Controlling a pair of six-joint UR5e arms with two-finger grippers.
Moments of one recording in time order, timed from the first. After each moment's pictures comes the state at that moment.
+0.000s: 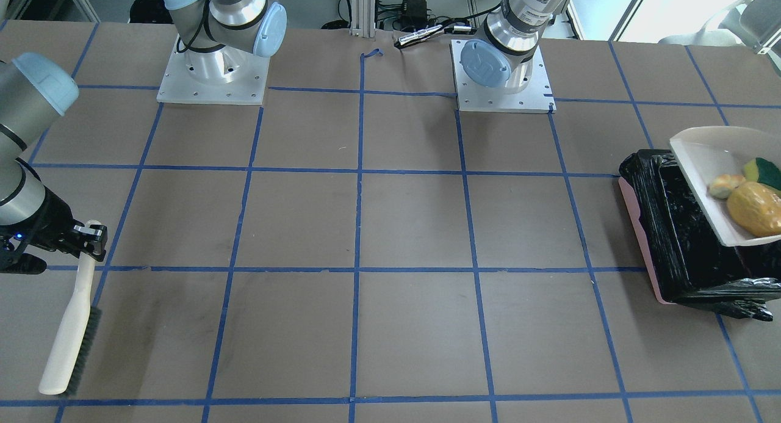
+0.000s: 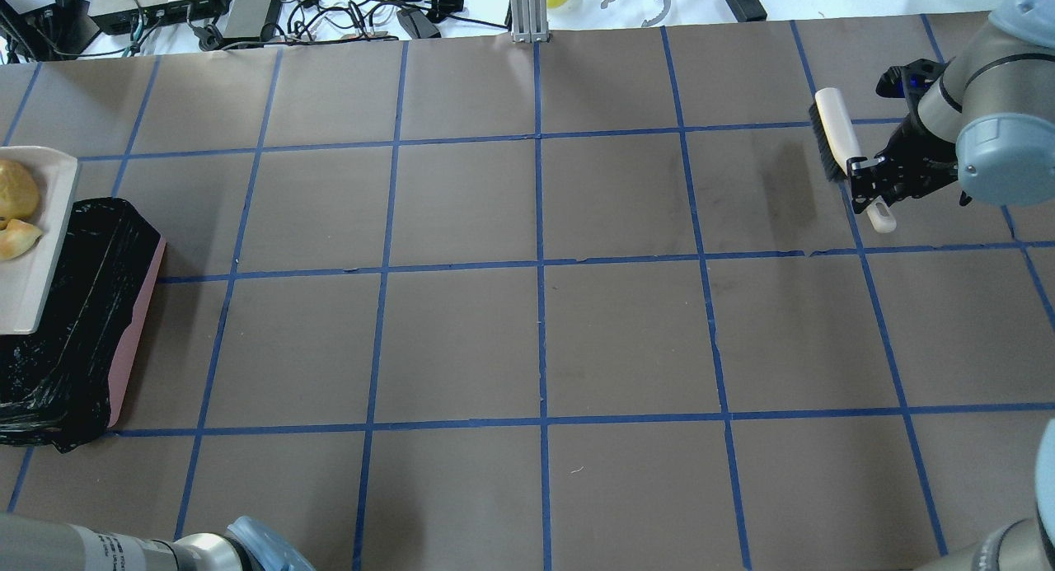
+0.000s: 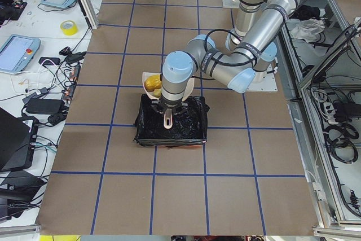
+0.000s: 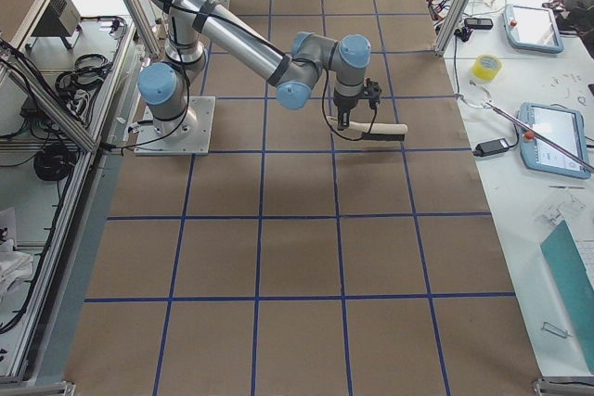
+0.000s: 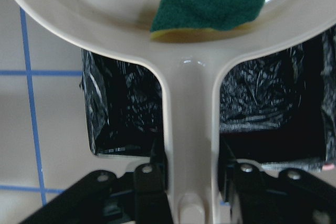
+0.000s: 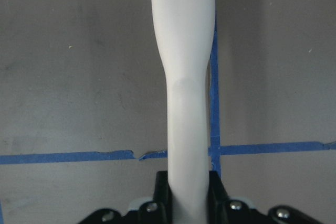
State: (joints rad) left arm -0.62 -1.85 -1.41 -1.32 1.56 2.51; right arm 1.18 -1.29 1.83 -2.12 -1.54 -0.34
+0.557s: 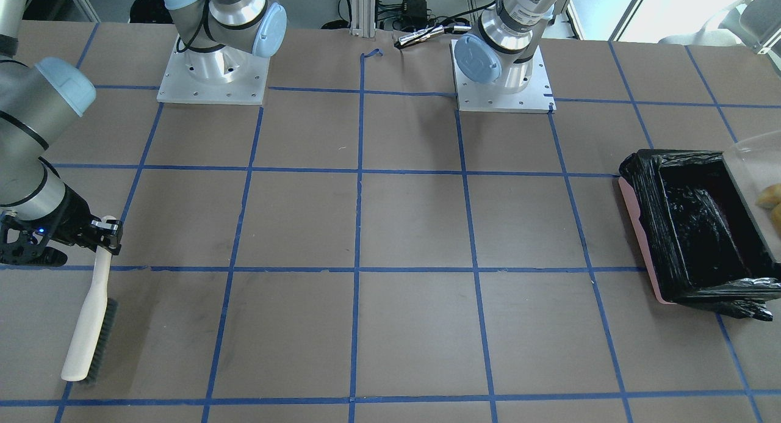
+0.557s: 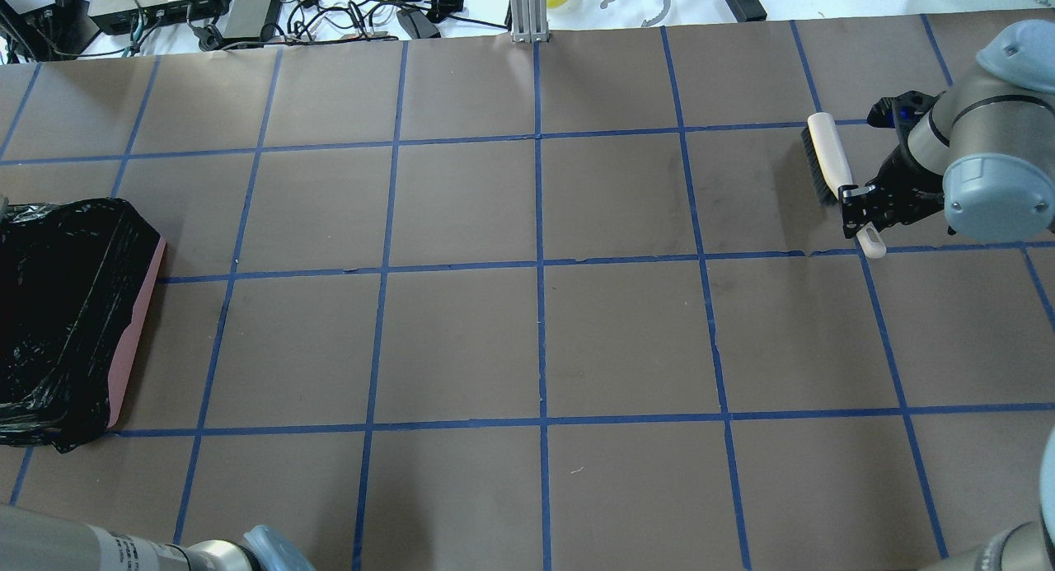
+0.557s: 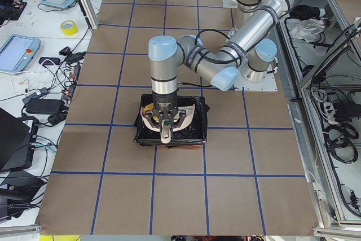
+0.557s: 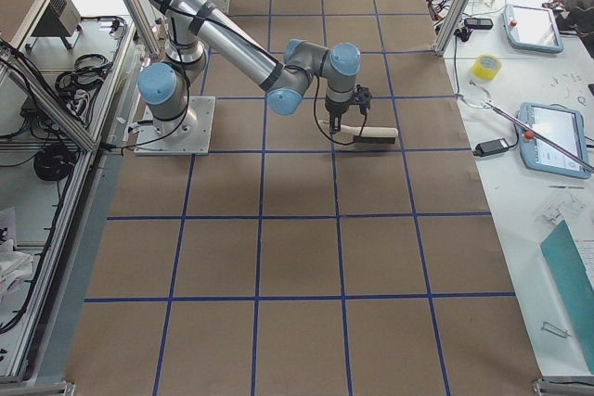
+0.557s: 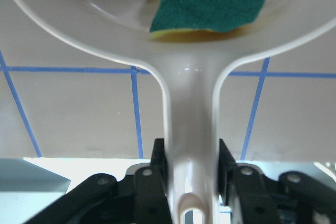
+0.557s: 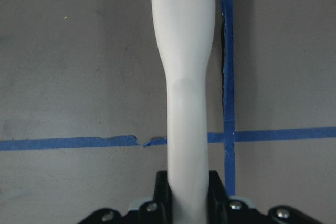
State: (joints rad) left arm -0.78 -1.86 -1.44 -0.96 2.04 2.46; right arm 1.18 -1.30 1.90 -2.17 -1.53 -0.35
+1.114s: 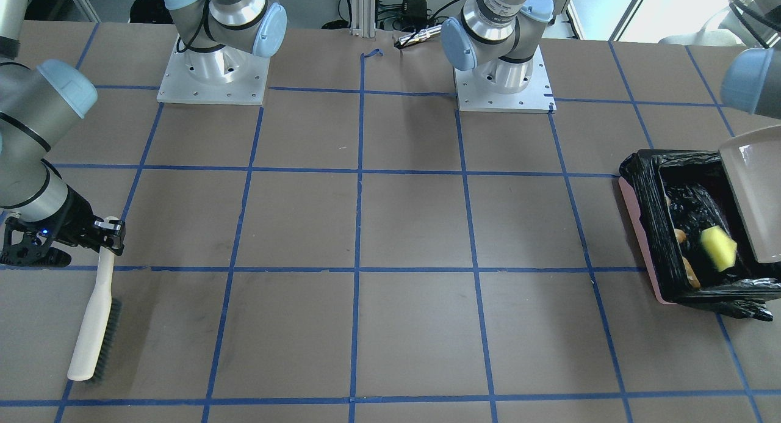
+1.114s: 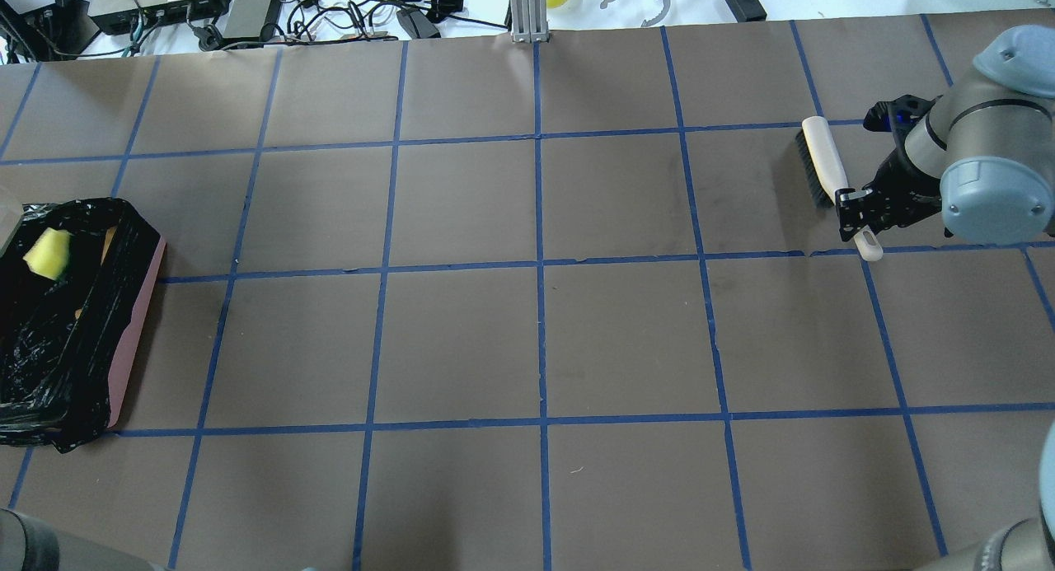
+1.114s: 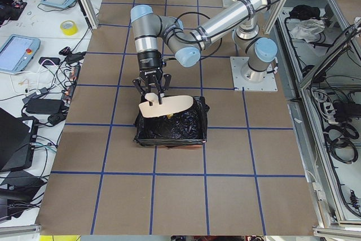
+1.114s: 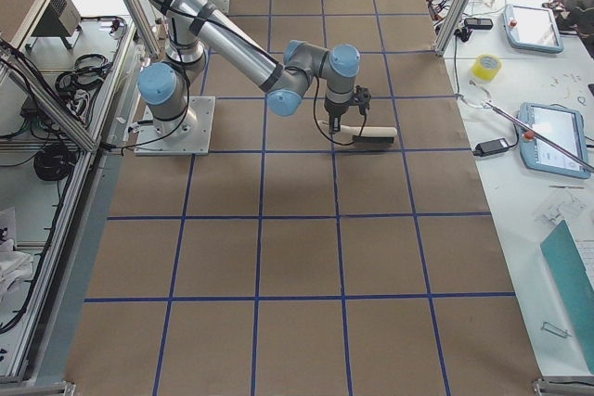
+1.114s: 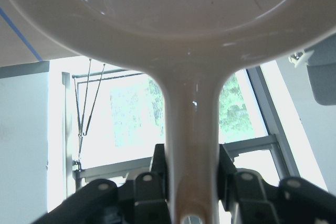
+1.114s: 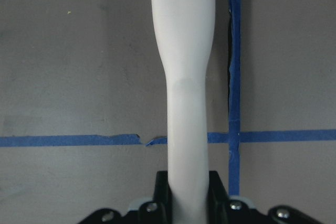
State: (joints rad) left arm -1.07 -1.87 -1.58 -0.76 2.58 2.42; right arm 1.18 -1.29 1.91 -2.17 -1.53 -0.36
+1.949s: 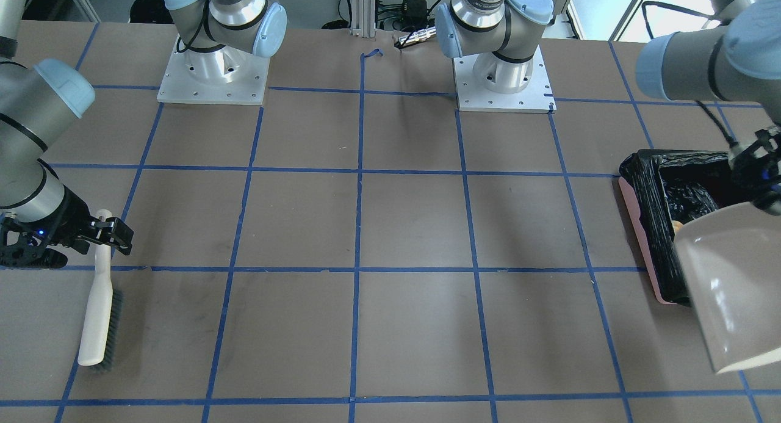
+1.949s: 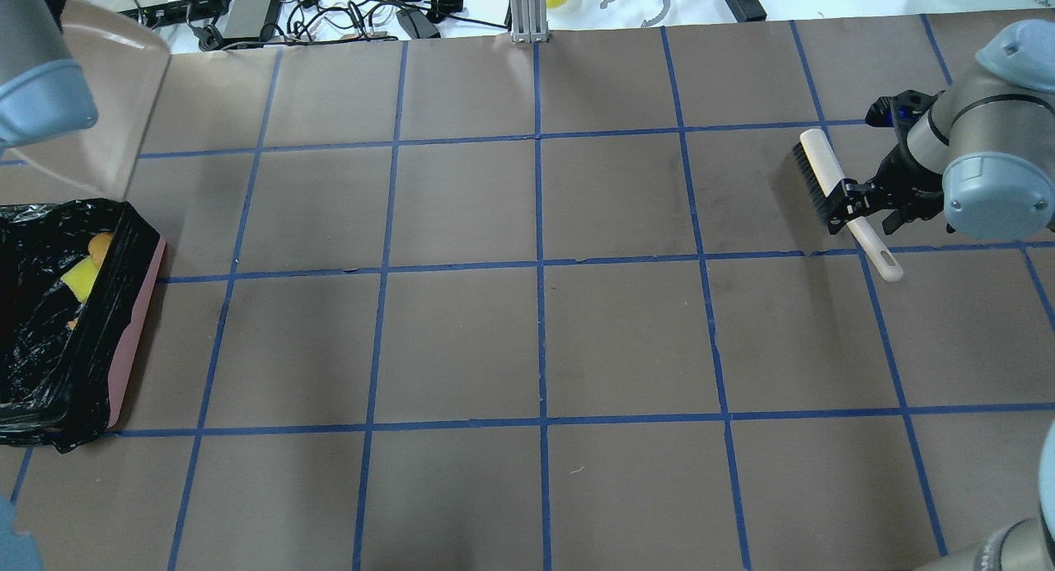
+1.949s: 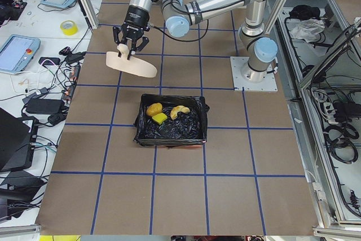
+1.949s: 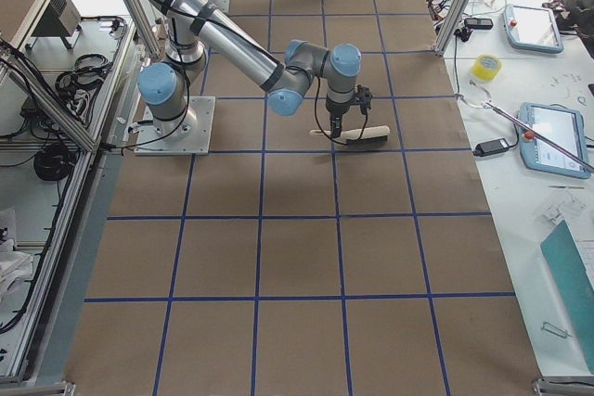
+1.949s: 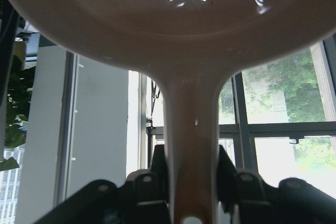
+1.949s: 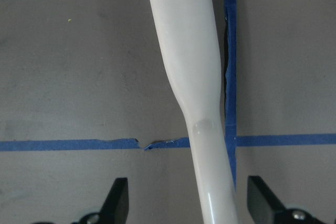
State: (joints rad) left arm -1.32 -1.81 -1.57 -0.54 2.23 2.22; right arm 1.18 -1.29 1.89 -2.17 -1.53 -0.36
